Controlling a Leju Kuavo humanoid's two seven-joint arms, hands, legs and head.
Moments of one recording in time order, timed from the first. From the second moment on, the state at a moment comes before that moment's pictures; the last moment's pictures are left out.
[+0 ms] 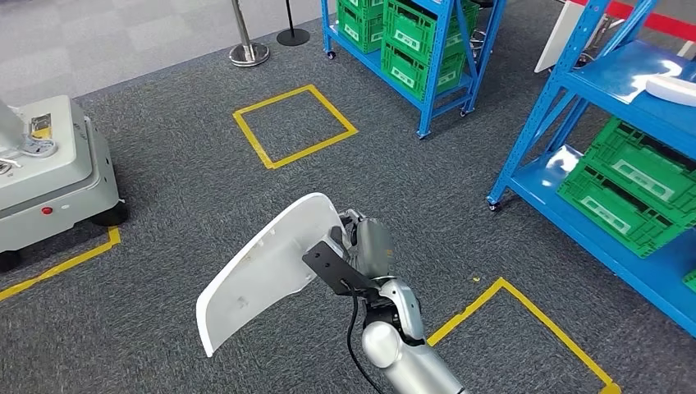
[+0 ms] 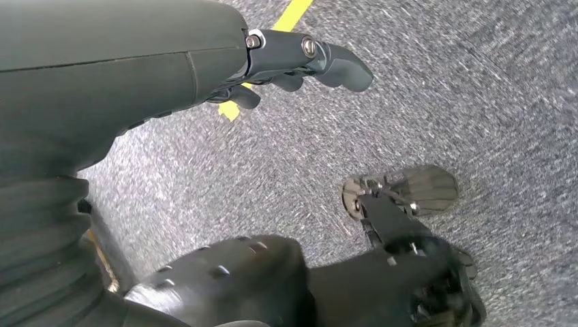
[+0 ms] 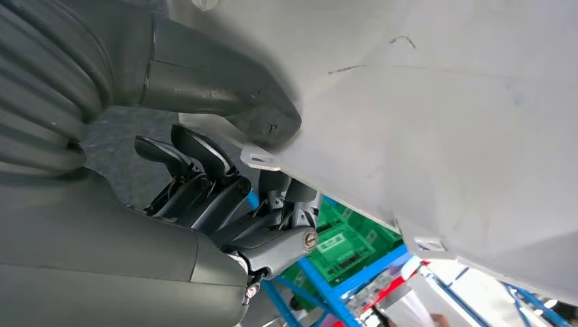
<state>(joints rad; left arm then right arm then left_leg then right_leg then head) -0.12 -0.19 0.79 -0.21 -1.02 -0.11 -0.16 -0.14 0.17 0.53 -1.26 0.90 -0.49 -0.25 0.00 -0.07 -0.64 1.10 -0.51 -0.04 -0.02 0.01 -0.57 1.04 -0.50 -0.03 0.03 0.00</state>
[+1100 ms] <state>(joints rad) -0.13 -0.19 0.79 -0.21 -1.02 -0.11 -0.16 -0.11 0.17 0.52 -1.29 0.92 -0.47 -0.25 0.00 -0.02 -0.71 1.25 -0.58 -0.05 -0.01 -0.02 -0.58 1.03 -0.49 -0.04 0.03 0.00</state>
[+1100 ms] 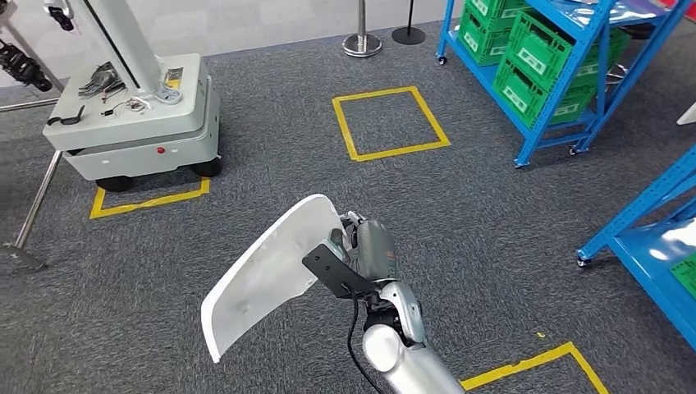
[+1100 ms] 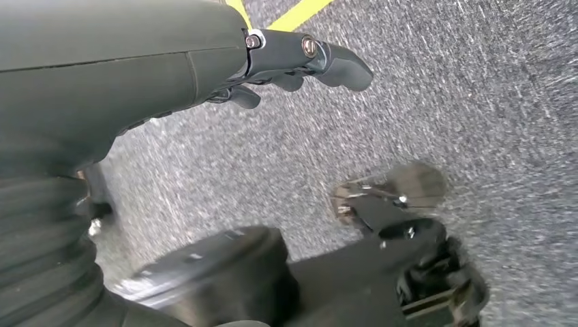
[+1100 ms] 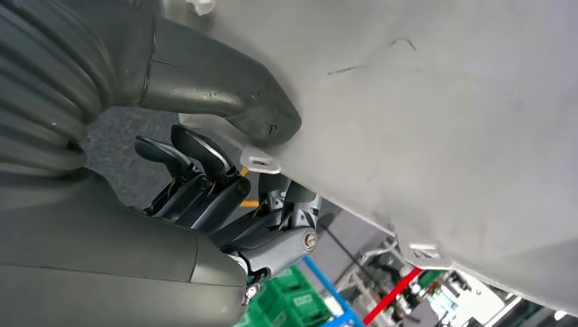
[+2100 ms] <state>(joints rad) -0.13 -0.18 0.79 -0.21 -1.02 -0.11 -0.14 -0.12 0.19 0.52 -1.29 0.93 -0.46 -0.25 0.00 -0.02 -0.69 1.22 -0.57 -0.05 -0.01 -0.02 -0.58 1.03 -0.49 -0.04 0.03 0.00</state>
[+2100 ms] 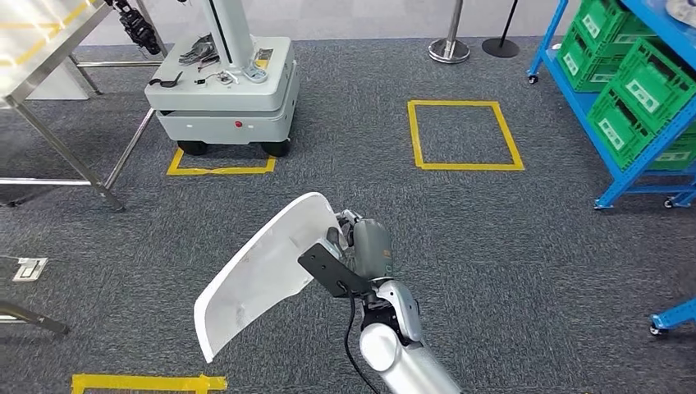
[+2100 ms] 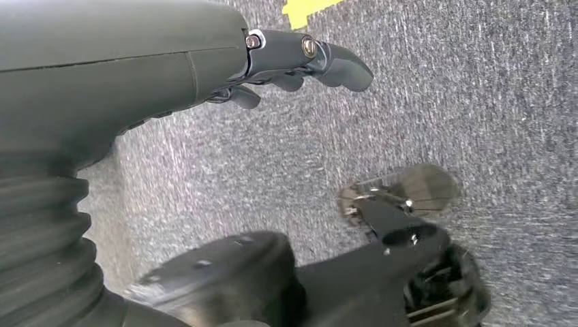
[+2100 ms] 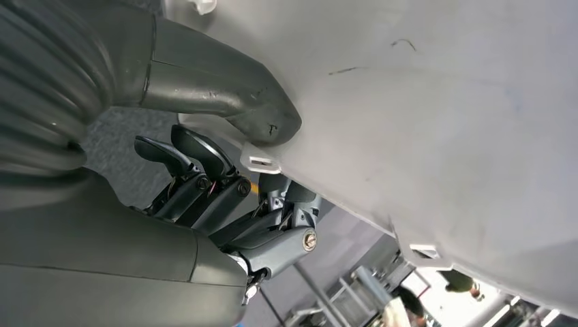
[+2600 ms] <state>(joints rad) -0.13 -0.18 0.79 -0.21 -1.02 -0.11 -0.14 -0.12 0.19 0.51 -1.30 0.94 -0.45 -0.24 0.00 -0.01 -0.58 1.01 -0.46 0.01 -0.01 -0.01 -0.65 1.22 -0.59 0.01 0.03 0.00</state>
